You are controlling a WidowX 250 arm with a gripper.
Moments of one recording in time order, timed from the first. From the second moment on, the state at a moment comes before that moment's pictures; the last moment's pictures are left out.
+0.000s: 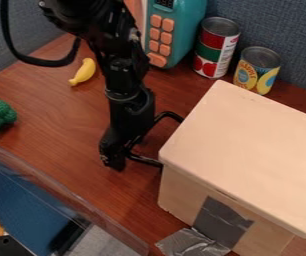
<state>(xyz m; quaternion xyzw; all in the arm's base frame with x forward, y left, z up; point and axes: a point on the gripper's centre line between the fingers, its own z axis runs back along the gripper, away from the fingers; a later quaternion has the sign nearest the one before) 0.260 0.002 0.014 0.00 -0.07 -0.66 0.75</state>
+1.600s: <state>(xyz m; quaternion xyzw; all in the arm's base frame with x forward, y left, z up) 0.233 0.140 0.170 -0.01 -0.12 -0.23 0.97</state>
